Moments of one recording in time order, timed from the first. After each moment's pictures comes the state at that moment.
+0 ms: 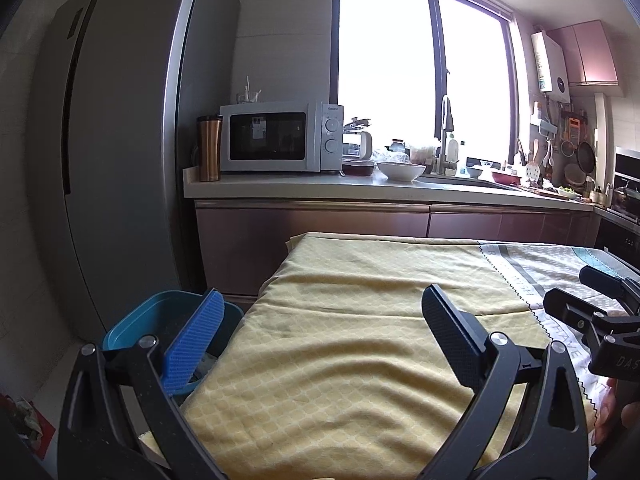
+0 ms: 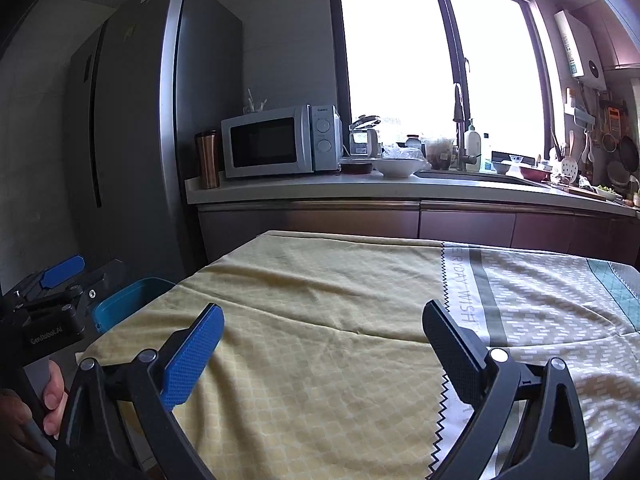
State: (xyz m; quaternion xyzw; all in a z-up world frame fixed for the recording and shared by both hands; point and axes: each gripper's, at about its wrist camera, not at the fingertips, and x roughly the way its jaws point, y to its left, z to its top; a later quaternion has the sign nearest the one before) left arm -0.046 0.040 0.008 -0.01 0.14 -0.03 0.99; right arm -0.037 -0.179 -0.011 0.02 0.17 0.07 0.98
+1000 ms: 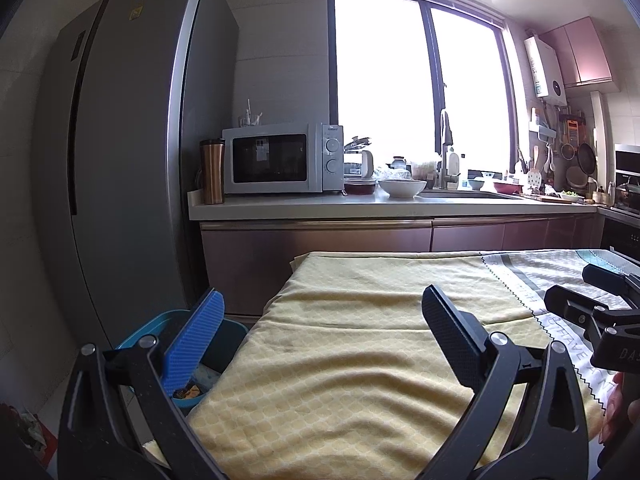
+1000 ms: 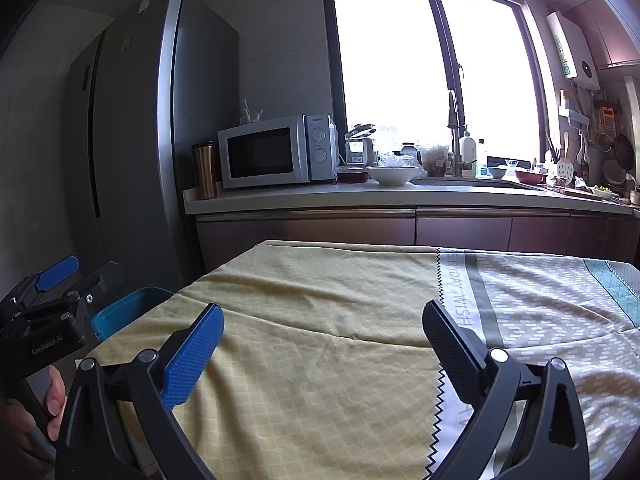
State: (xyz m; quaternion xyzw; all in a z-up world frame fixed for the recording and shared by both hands) left arm -0.057 0.035 0.009 0.01 0.10 -0.02 0.99; right arm -0.039 -0.185 -0.009 0.03 0.15 0.07 0.99
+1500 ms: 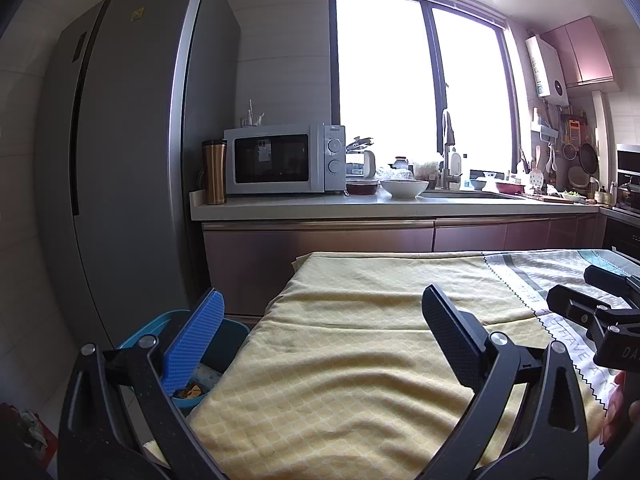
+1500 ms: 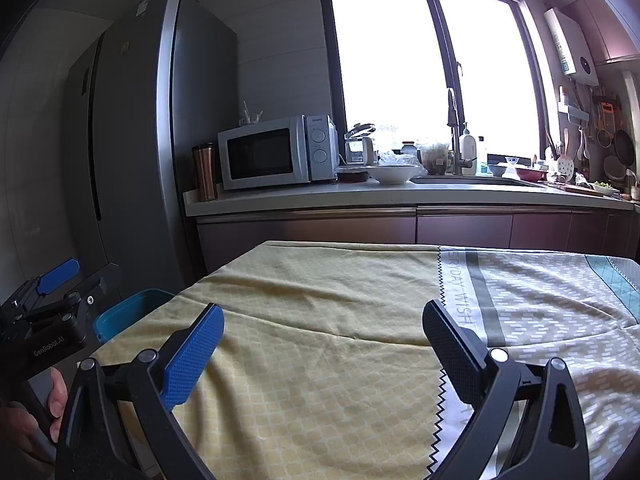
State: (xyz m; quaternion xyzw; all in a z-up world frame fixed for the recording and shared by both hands) left arm -0.056 0.035 0.007 0.01 0.10 -0.01 0.99; right arm -0.038 -0.186 -0.010 0.04 0.16 0.07 0.98
